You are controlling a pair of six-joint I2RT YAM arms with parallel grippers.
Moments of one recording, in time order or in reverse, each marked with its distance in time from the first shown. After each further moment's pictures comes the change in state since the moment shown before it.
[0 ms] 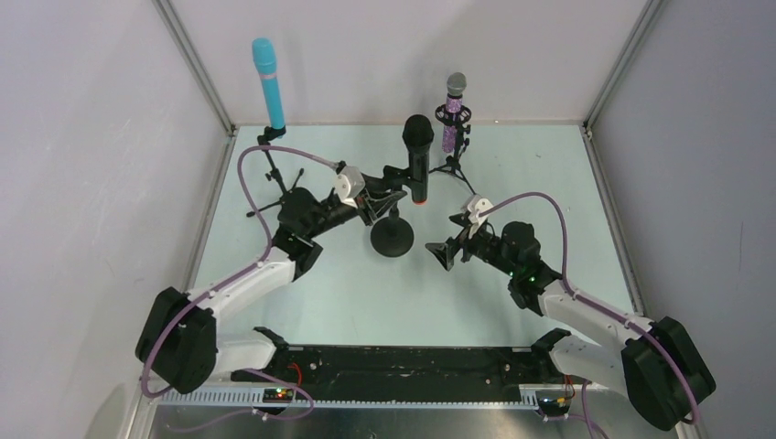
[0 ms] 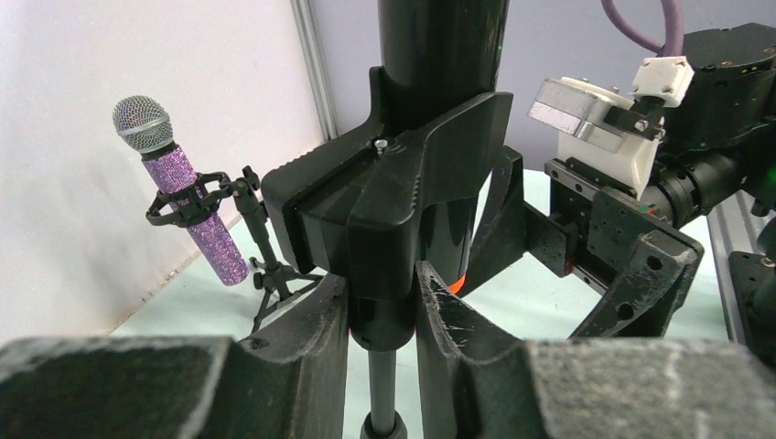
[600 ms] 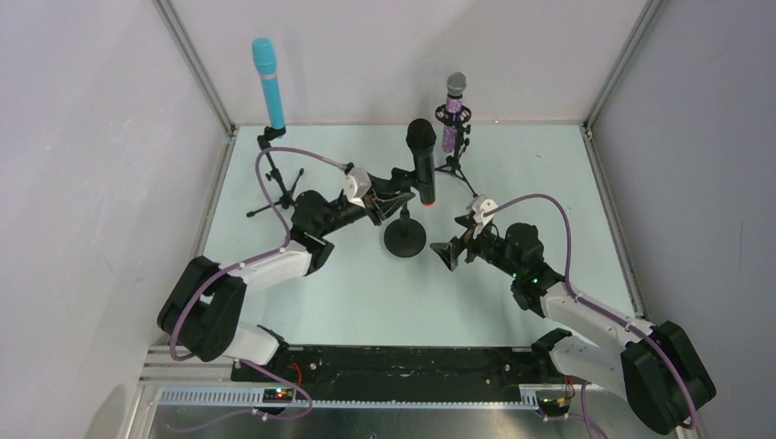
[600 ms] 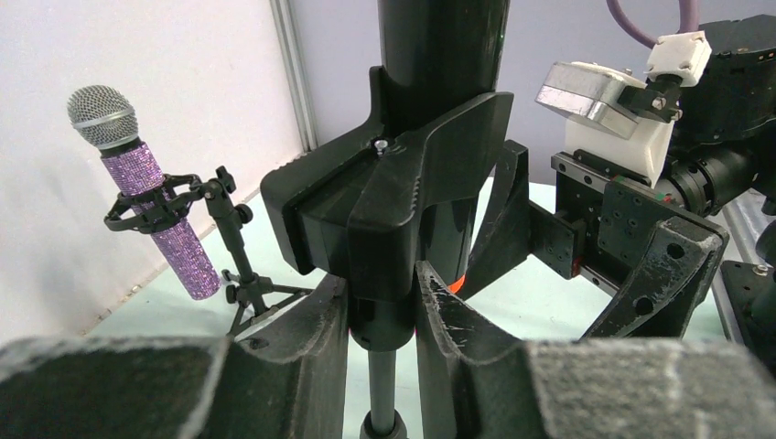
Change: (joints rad) left arm 0.000 0.190 -0.030 0.285 0.030 -0.080; right arm -0.037 -0.019 -0.026 -0.007 0.000 0.014
